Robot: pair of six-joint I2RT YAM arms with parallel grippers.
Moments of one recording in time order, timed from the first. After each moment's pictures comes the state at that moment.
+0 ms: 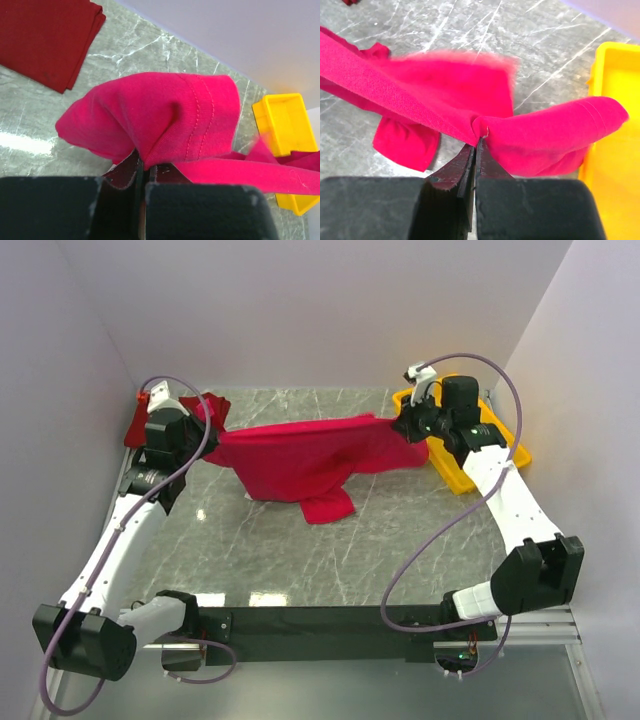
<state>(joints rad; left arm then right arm) -0.19 1.09 1.06 -0.32 -0.14 -0.62 0.16 1.41 1.32 -0.45 -0.41 -0.17</state>
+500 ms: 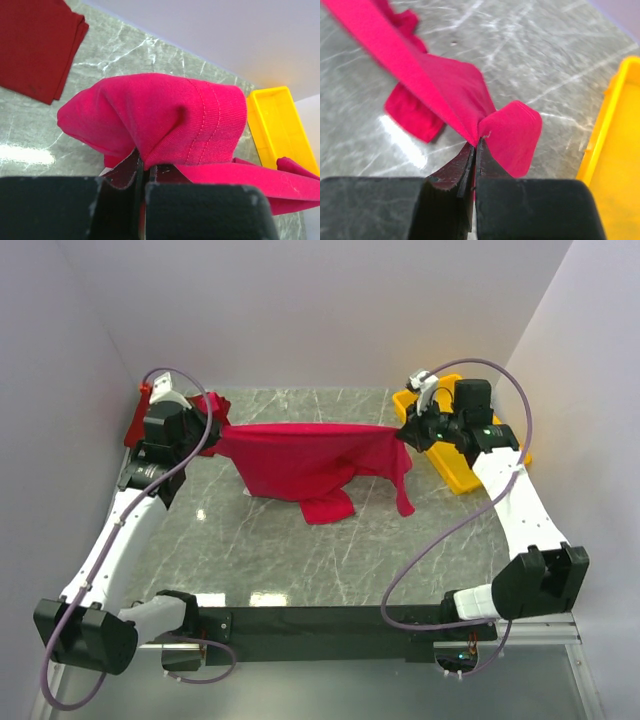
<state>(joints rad) -0.18 1.12 1.11 -0.29 -0.08 -0.60 0.10 1.38 1.33 -0.58 -0.59 -0.37</state>
